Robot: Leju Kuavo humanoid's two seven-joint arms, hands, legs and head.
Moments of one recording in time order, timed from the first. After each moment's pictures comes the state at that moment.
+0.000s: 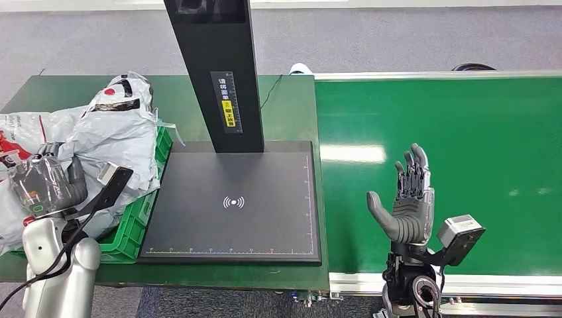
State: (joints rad) left arm -0.26 0.05 0.23 -1.47 -1.43 0.50 0.05; right arm -0.08 0.15 0.03 -1.49 -0.07 0.05 -0.50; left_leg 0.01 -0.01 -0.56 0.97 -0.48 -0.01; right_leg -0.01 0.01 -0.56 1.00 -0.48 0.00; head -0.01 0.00
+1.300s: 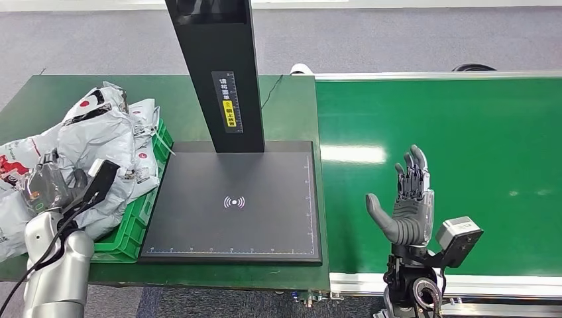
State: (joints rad) left arm -0.38 0.08 0.35 -1.16 -1.36 0.38 0.05; right arm -0.07 0.16 0.01 -1.49 -0.04 0.07 -0.50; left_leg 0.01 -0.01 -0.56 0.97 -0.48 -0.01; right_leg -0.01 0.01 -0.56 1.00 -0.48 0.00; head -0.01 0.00
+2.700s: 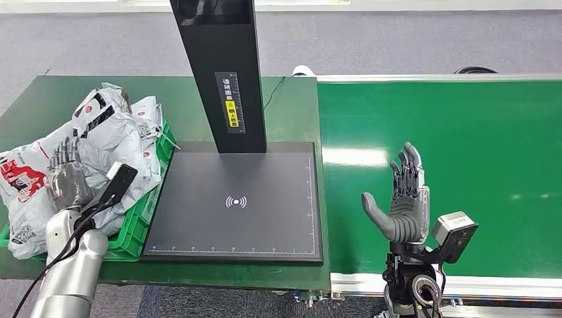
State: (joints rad) left arm -0.40 0.11 0.24 -1.04 -1.22 0.51 -0.06; right arm -0.09 0.16 0.02 -1.49 -0.02 0.09 -0.48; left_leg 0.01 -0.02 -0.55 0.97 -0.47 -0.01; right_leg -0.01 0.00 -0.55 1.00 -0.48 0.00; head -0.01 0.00
